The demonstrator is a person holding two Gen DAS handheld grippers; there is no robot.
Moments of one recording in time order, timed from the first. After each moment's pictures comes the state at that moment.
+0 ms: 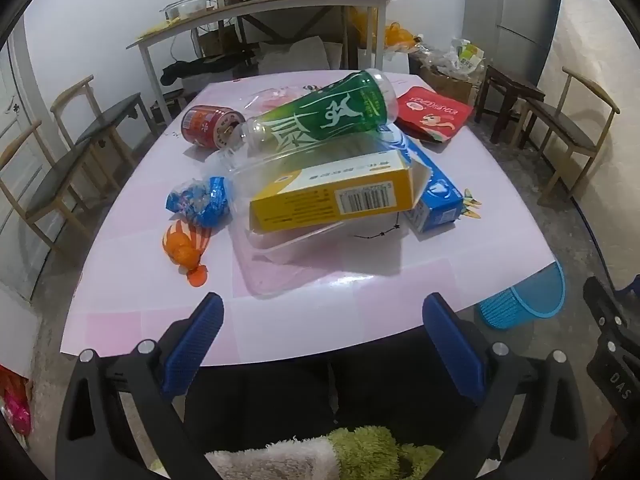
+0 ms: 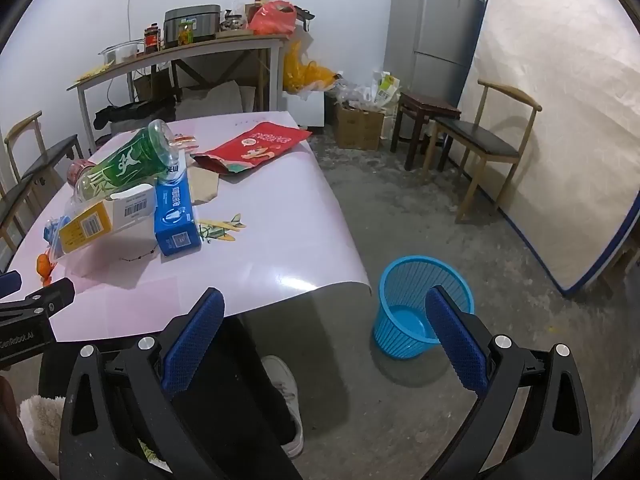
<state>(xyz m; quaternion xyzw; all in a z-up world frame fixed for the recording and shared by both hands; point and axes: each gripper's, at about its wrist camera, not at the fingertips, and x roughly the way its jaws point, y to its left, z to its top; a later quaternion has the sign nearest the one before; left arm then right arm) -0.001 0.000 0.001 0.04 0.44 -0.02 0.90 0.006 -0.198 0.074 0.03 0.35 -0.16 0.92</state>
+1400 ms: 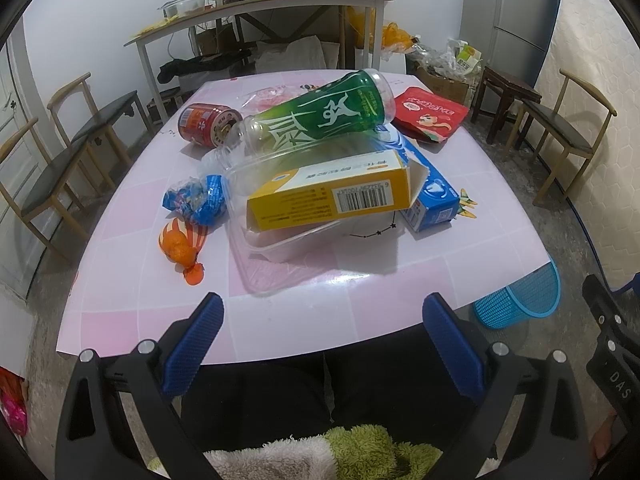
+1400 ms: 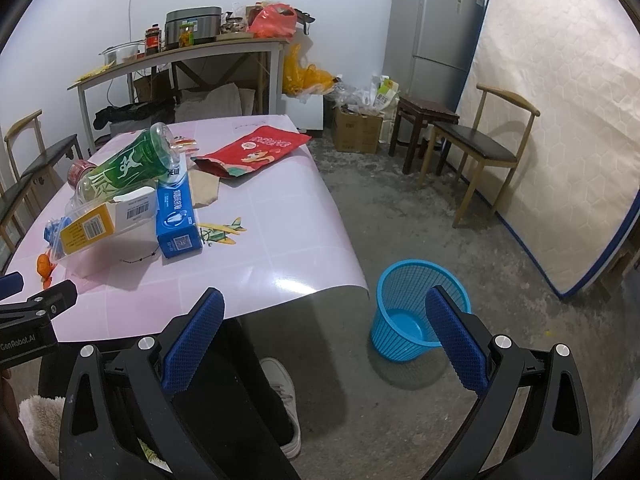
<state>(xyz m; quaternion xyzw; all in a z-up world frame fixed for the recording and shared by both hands) -0.003 -0.003 0.003 0.04 0.44 -0.04 0.90 0.006 -0.193 0.077 0.02 0.35 -0.16 0.92</state>
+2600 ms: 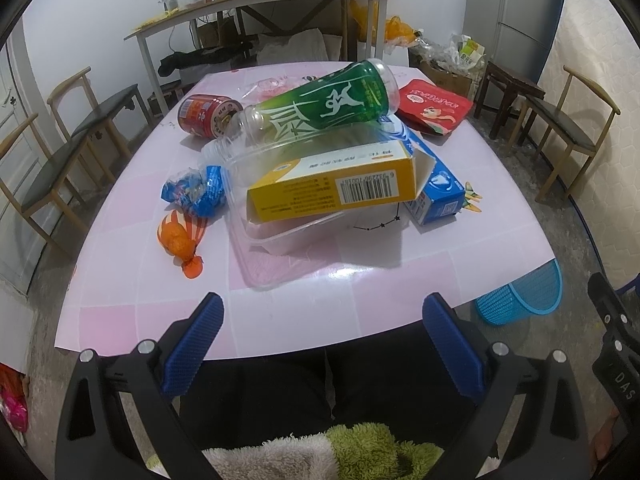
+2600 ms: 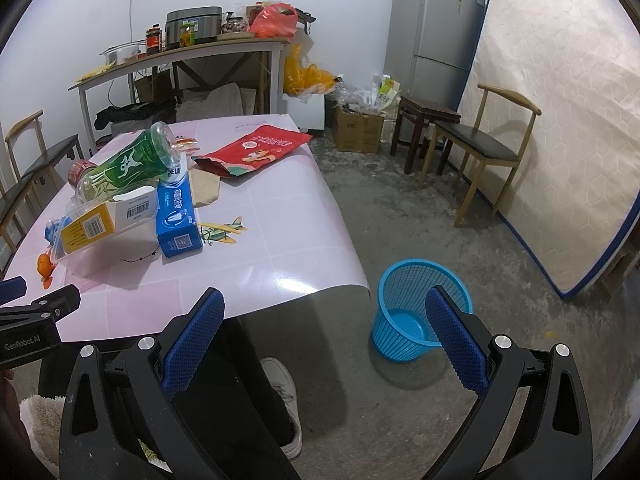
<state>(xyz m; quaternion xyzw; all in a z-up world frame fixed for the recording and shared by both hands) 0.000 0.001 -0.006 0.03 0.45 -0.03 0.89 0.007 -0.195 0.082 0.02 0.35 -0.16 0.92</state>
